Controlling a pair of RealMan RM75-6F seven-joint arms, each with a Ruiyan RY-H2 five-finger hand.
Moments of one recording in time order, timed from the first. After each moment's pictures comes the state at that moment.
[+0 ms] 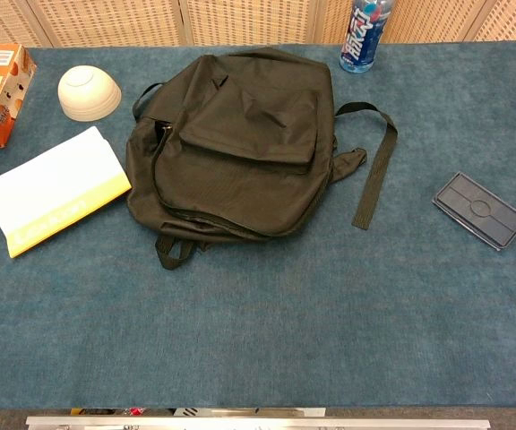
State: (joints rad) left arm 0.00 -1.15 -0.04 -1.77 1.47 1.58 0.19; right arm 0.16 -1.01 0.04 -1.73 -1.54 1.38 0.07
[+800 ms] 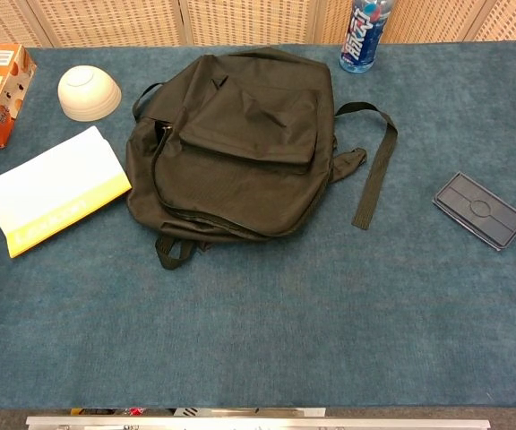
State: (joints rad) left arm -0.08 -1.16 -0.01 -1.78 1.53 1.43 0.17; right arm 0.19 -1.04 0.09 -1.74 -1.50 1.39 0.05
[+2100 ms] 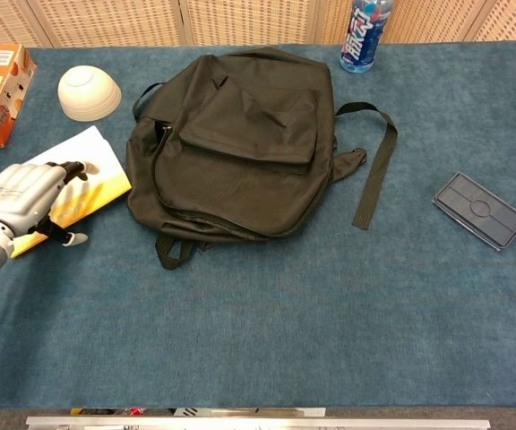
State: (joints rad) left arm -0.31 -1.60 -0.11 -1.49 1.18 1.17 0.56; right arm 0.19 -1.03 0.08 -1.72 -1.50 1.38 0.08
